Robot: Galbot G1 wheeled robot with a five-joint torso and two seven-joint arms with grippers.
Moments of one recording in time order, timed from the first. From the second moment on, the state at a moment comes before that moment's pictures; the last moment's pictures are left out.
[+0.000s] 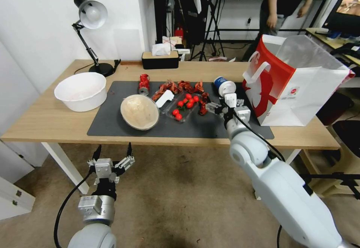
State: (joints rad) left arm 1.70 -1.40 -0.49 -2.14 -0.15 -0.08 -0.19; right arm -0.78 1.10 0.02 1.85 0.54 -0.46 0.51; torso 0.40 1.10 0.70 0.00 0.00
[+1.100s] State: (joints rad) left arm 1.69 -1.40 -0.50 -2.13 -0.15 -0.08 -0.19; right arm -0.51 1.12 -0.06 1.60 0.64 -0.55 0.58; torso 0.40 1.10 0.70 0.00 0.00
